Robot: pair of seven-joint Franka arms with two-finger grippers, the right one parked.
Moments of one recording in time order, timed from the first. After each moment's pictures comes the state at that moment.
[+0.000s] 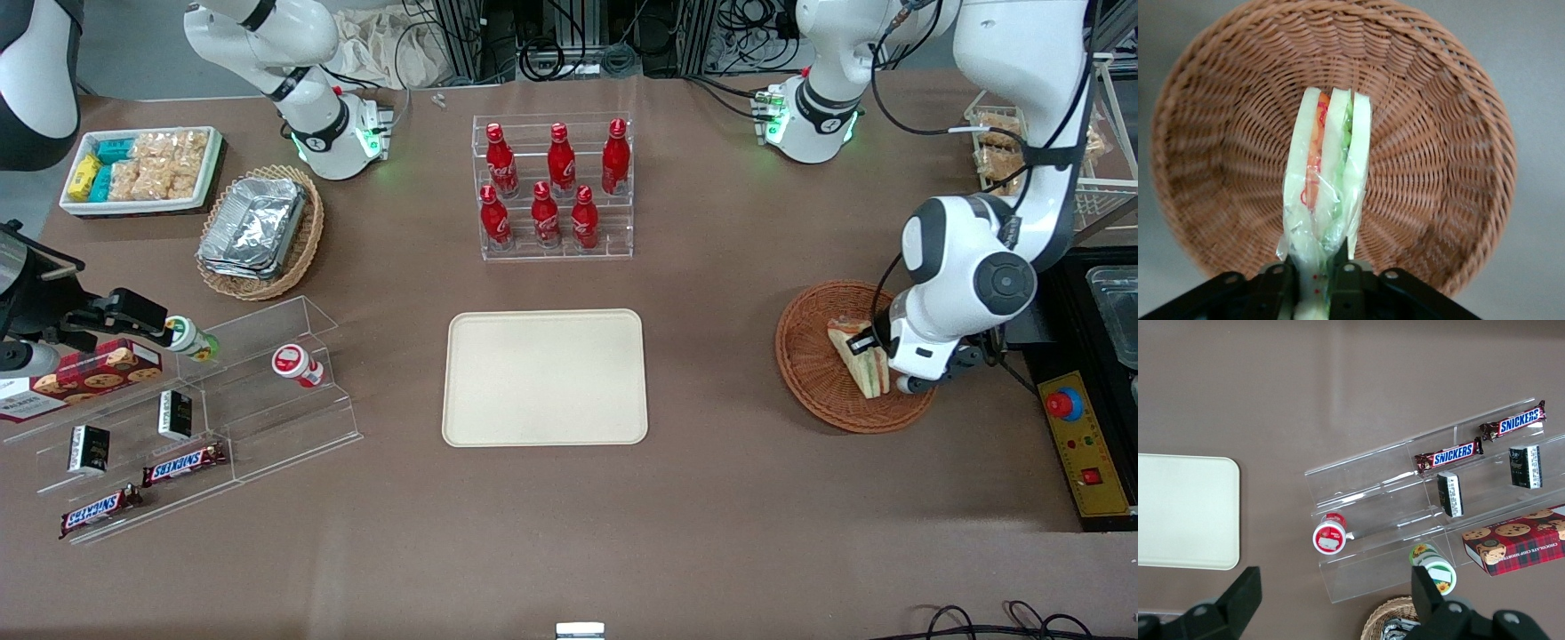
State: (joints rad) arm -0.10 0.22 0.05 -2.10 -0.02 2.15 -0.47
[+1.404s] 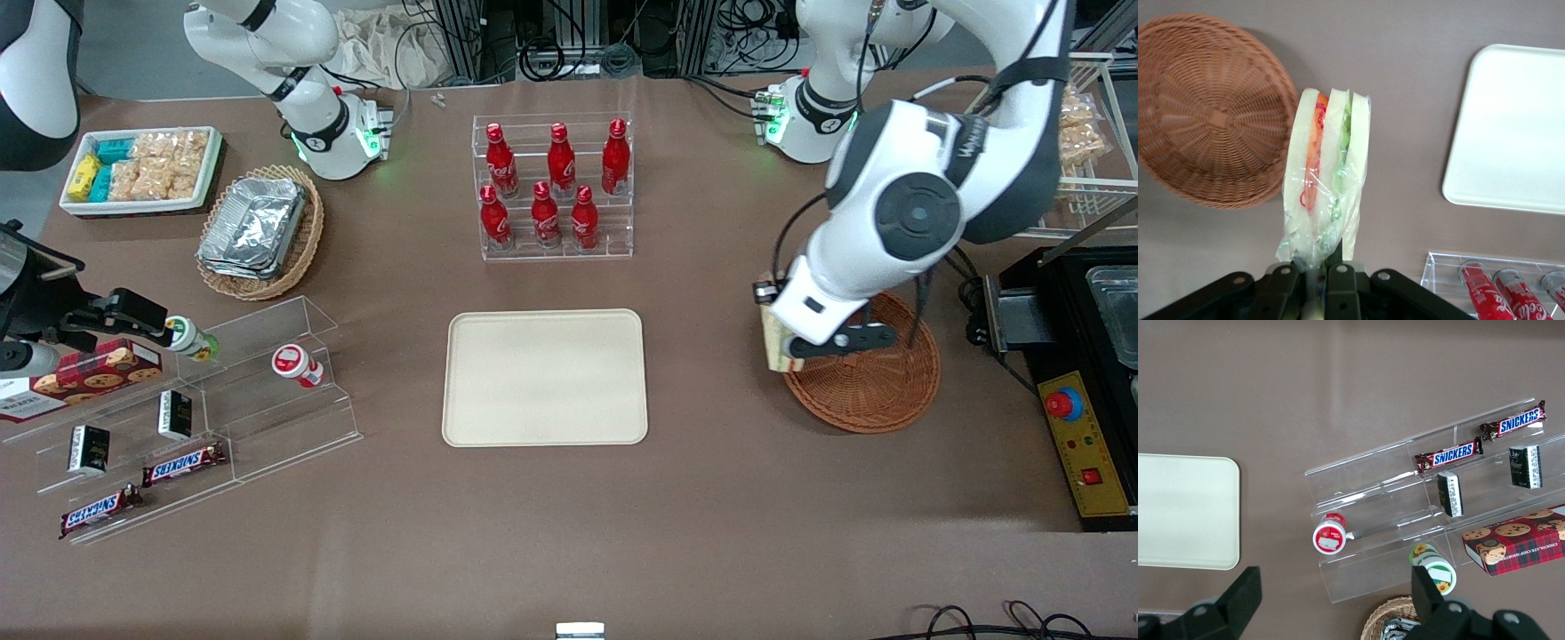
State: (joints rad) arm -0.28 0.23 -0.16 -1.64 -0.02 1.67 -0.50
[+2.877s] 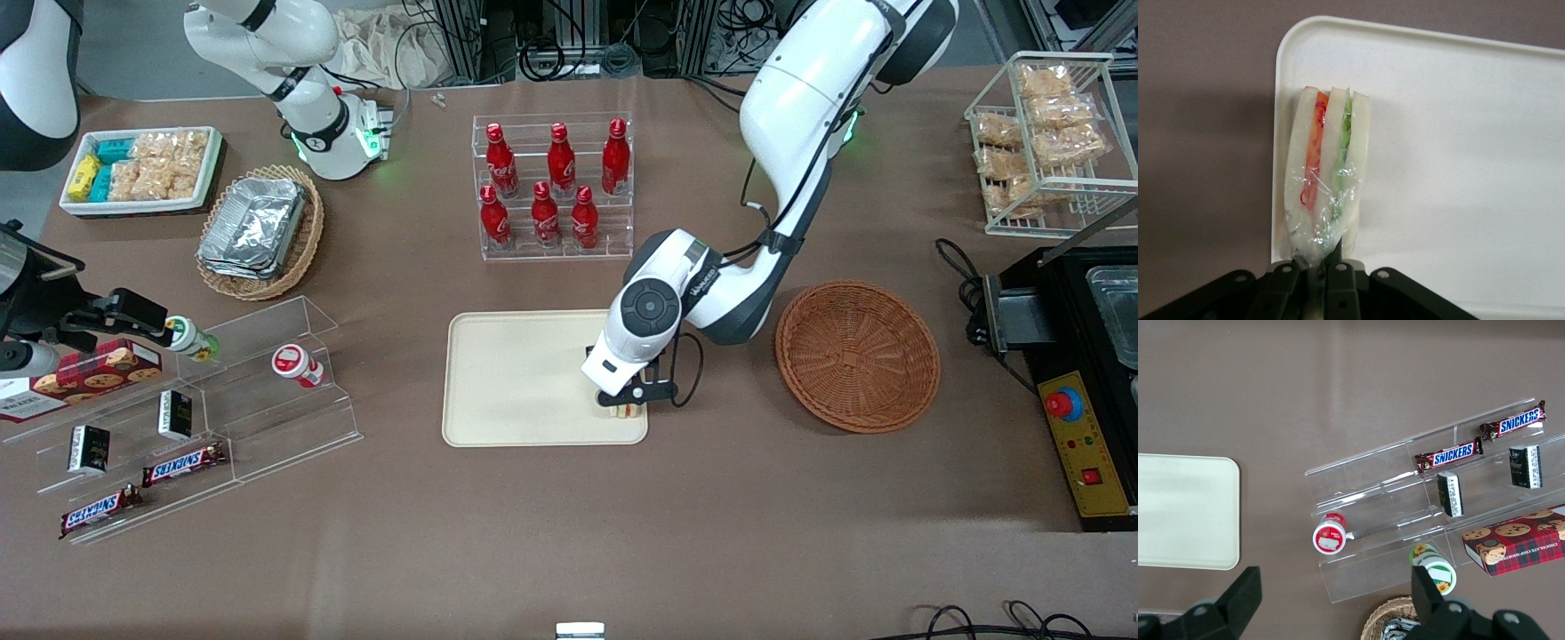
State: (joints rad) arm -0.52 0.73 -0.17 -1.48 -0.02 2.13 -0.76
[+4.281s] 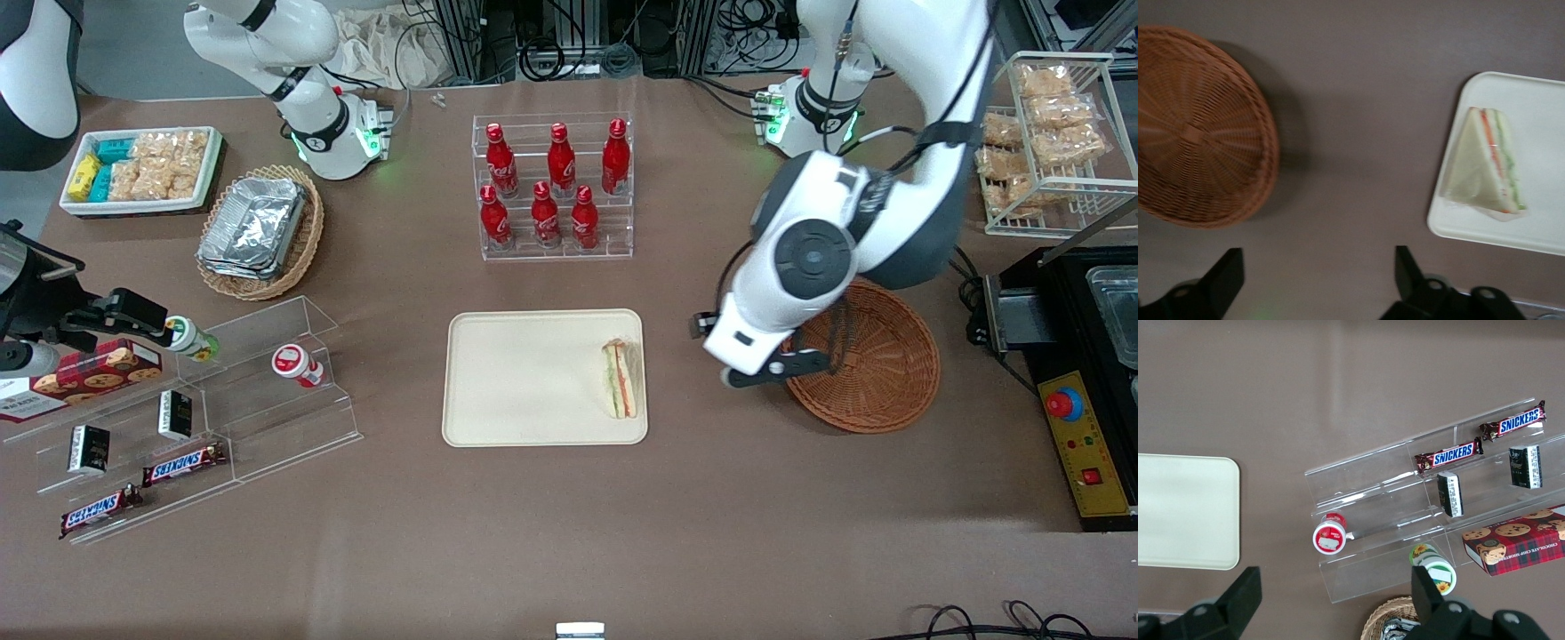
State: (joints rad) arm -0.30 0.34 -0.13 -1.55 0.02 1.70 -0.55
